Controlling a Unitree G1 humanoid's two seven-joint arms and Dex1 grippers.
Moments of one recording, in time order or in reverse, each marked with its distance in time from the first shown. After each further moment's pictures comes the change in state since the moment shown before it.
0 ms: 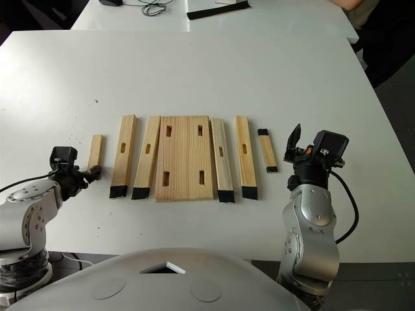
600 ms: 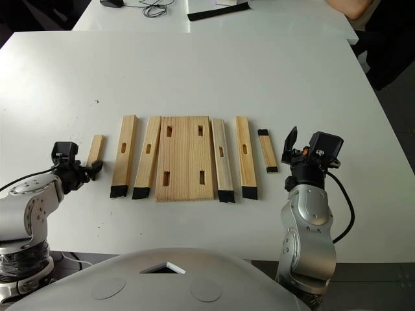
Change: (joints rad) left arm -0.036 0.002 -0.001 0.100 -0.024 -0.045 -0.048; right arm 0.020 0.007 0.032 0.013 -0.027 -0.002 -0.001
